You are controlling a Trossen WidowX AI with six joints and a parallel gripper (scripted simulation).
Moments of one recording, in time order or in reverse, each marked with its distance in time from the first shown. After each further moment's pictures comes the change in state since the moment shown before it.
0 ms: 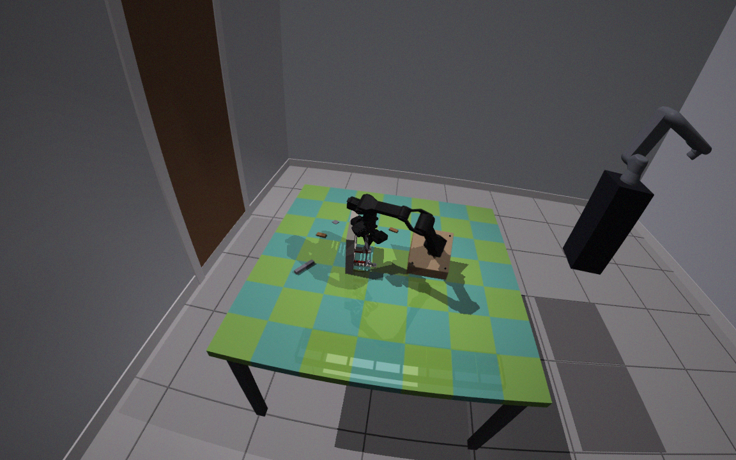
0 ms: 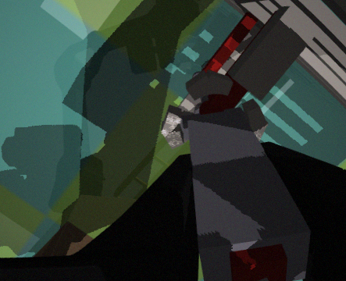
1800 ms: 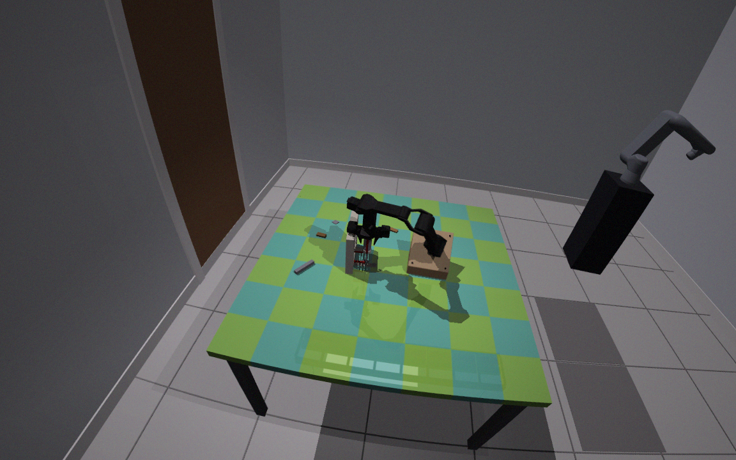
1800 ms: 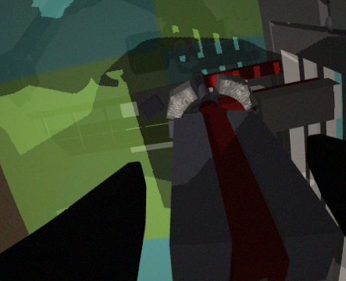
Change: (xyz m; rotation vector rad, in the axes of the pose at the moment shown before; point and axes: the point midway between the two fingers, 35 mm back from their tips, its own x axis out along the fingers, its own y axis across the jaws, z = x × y) arm 0.000 0.000 0.000 -0.710 -0.001 0.000
